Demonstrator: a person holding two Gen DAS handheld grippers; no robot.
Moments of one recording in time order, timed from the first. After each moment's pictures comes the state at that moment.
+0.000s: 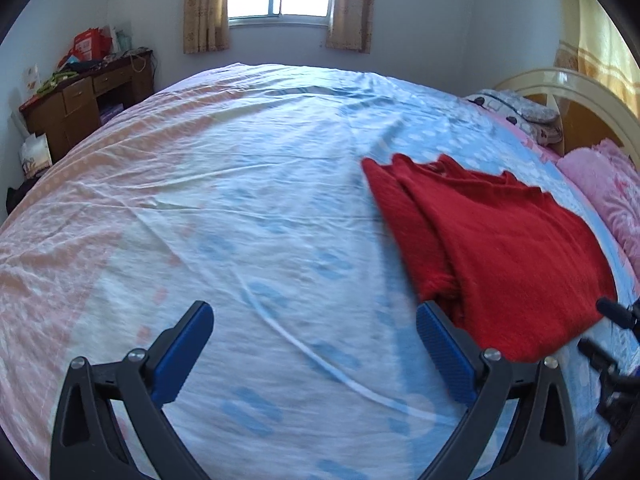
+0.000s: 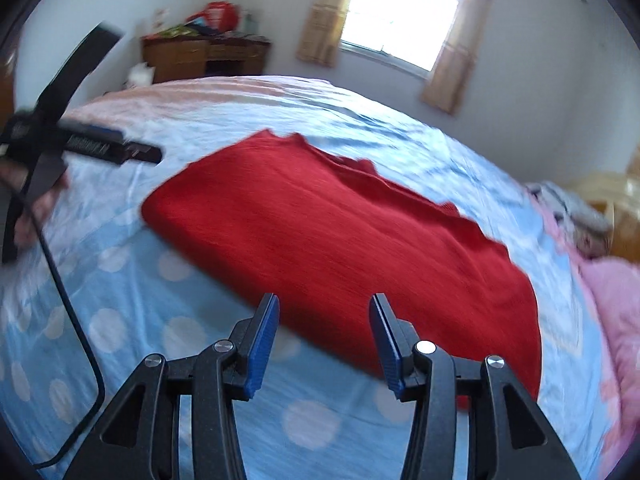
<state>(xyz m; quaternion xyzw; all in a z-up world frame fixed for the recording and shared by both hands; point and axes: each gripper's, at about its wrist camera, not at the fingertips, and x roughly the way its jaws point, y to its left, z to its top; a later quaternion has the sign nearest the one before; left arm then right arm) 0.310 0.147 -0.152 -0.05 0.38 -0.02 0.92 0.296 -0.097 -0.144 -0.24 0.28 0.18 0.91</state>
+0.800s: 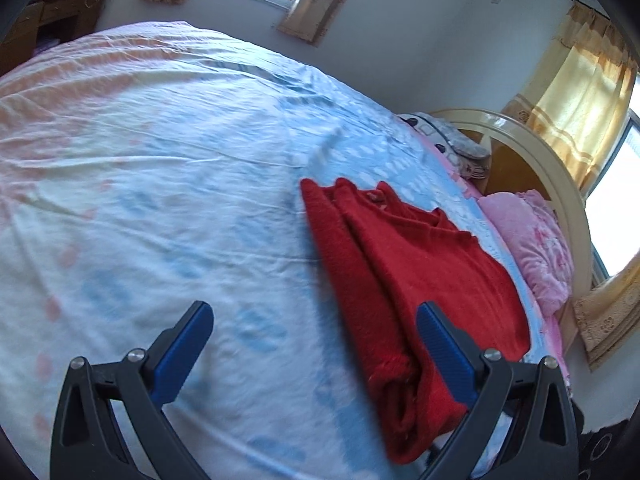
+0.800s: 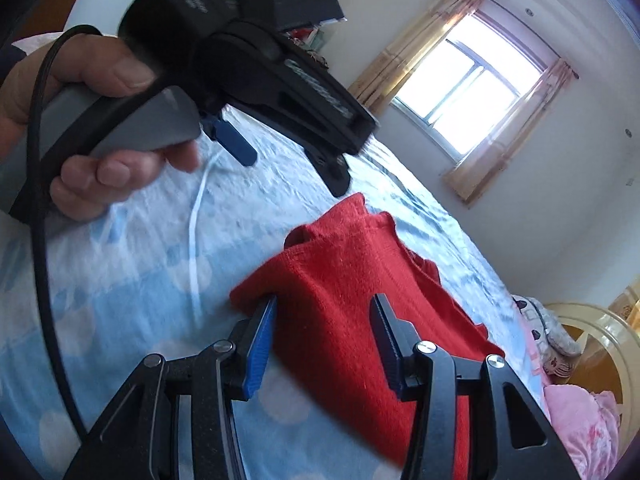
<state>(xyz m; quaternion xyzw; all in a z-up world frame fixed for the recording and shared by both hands) 0.378 0.161 -0.166 -0.20 0.39 -0.20 0.87 0.293 0.022 -0.171 -0.37 0.19 0.18 0.89</state>
